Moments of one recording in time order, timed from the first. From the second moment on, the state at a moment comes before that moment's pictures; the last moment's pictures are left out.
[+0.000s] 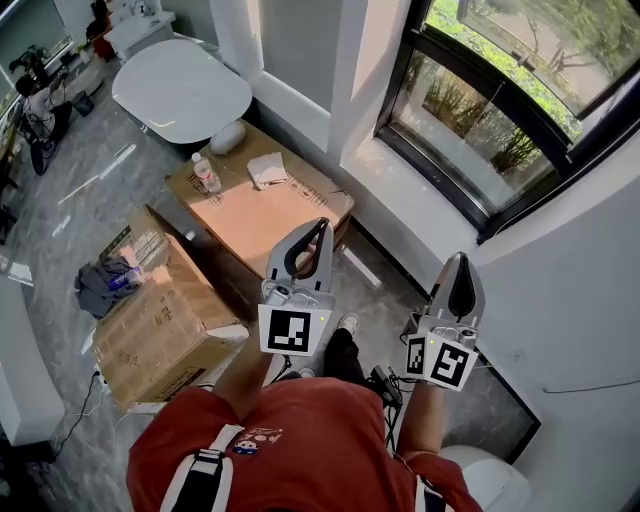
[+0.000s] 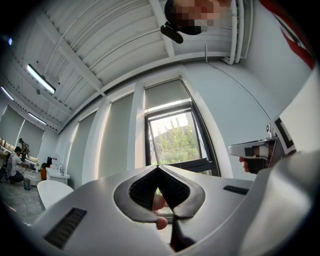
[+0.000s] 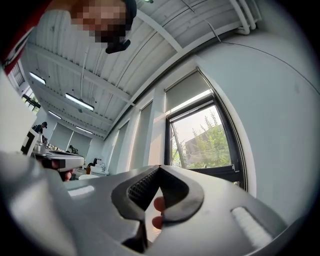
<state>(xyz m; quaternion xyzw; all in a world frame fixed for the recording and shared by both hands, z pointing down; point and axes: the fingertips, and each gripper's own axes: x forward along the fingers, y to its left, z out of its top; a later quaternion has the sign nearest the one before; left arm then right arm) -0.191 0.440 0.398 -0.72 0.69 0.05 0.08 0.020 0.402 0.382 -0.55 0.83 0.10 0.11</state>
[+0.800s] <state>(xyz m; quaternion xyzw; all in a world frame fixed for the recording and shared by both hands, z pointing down) -0.101 0.229 0.376 -0.74 0.66 0.03 0.10 0.113 0.196 0.379 -0.57 0.81 0.08 0.13</state>
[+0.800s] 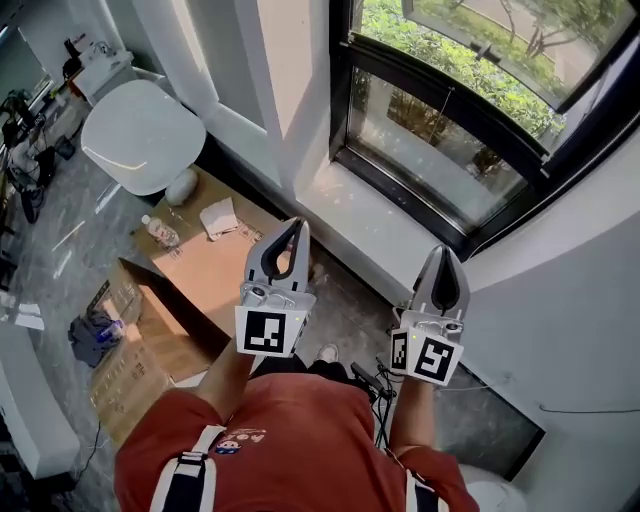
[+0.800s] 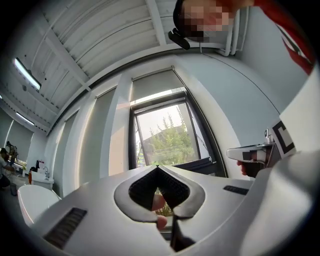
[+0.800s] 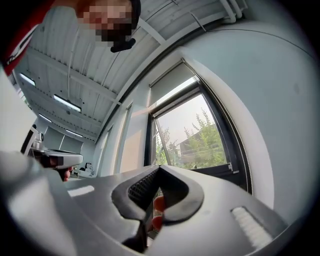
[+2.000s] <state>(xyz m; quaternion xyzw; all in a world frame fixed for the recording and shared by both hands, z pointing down) -0.075 0.018 0.390 -0.80 0.59 0.05 0.08 0.147 0.030 0.383 -0.64 0.75 0.12 0.11</state>
